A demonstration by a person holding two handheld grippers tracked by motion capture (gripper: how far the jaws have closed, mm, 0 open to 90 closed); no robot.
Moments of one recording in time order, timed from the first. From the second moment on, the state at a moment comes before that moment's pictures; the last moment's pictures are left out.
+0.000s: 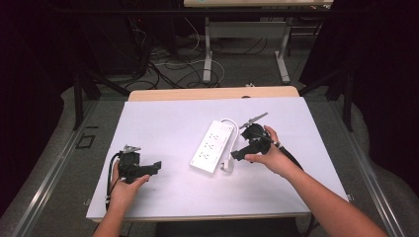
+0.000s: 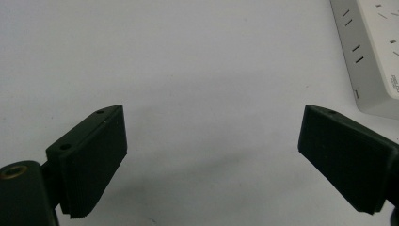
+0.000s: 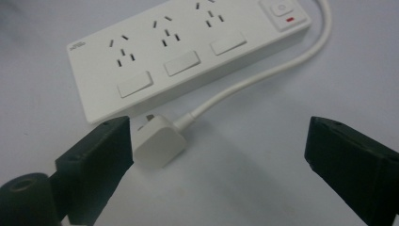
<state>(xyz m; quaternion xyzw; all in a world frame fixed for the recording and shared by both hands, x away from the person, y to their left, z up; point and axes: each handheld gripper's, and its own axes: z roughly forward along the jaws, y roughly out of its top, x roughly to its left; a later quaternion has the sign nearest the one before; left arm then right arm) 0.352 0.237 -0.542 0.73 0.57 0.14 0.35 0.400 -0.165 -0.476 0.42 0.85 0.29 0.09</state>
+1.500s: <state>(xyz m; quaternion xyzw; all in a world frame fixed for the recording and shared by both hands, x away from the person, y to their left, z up) 0.351 0.237 -0.541 0.73 0.57 0.15 0.35 0.340 -0.335 -0.539 0.59 0.72 0.30 0.21</state>
